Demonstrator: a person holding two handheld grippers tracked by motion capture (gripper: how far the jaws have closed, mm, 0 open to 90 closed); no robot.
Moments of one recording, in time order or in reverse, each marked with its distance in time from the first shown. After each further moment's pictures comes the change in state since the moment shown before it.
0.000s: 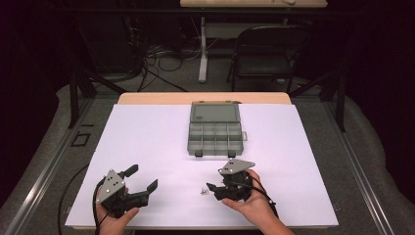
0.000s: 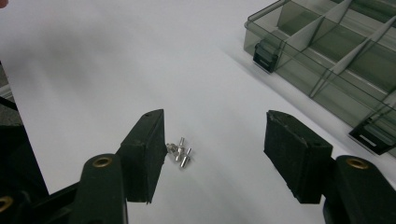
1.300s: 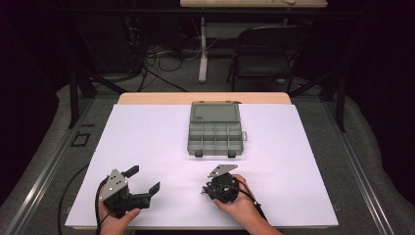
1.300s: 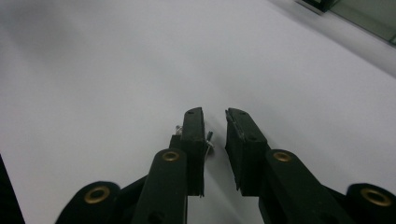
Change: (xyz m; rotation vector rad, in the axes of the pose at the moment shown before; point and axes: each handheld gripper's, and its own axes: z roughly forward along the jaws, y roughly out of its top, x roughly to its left) left arm 0.000 -0.002 0.005 0.038 -0.019 -0.006; right arm 0.008 -0.018 0.051 0.135 0.034 0.070
